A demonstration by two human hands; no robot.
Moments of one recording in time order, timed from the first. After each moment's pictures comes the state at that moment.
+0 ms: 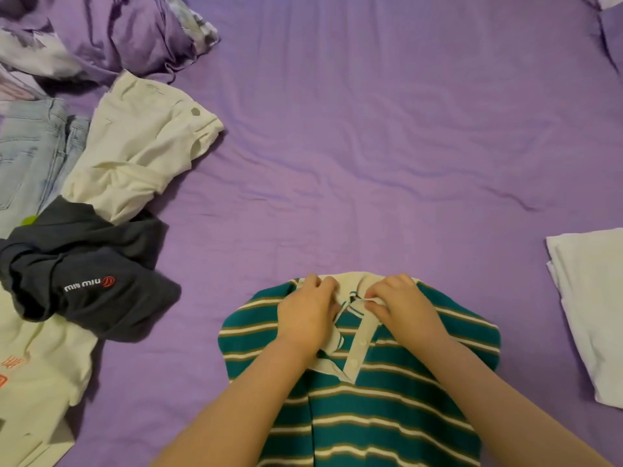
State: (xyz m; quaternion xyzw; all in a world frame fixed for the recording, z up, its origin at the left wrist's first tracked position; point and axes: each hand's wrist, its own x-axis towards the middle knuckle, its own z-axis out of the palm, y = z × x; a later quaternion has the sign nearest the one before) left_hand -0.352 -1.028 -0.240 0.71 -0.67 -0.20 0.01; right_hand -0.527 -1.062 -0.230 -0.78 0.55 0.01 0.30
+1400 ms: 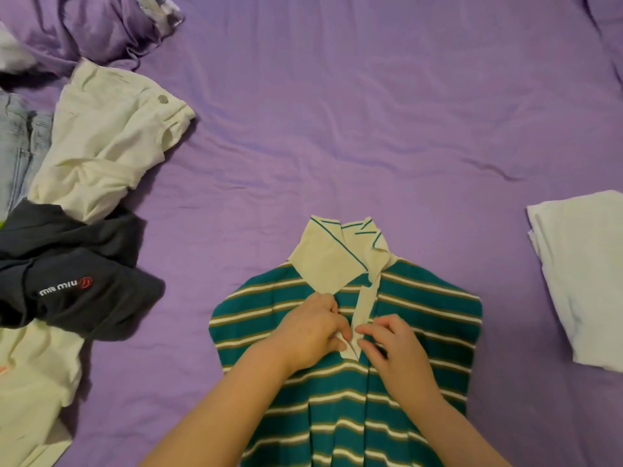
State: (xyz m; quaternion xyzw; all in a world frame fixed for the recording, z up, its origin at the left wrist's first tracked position) left_hand -0.361 -1.008 -0.217 0.50 -0.77 -0.40 -0.08; right_hand -0.543 -0.962 -0.237 -0.69 0.61 -0.11 0.37
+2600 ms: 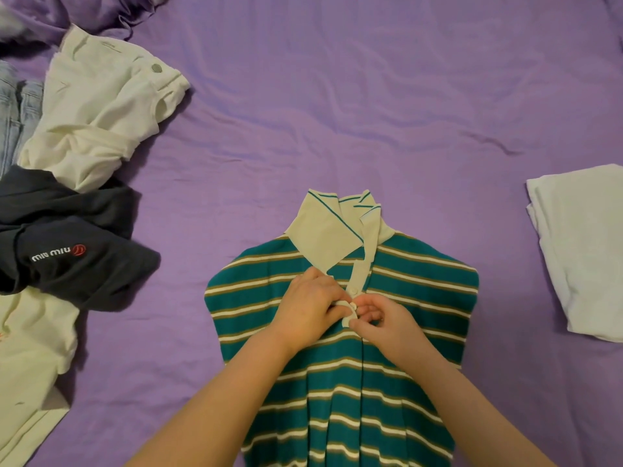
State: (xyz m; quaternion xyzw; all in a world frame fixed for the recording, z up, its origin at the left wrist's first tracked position) left_hand -0.370 -0.985 -0.234 0.56 -0.76 -0.34 0.03; right_hand -0.539 -0.970 -0.225 -0.47 0.62 -0.09 0.62
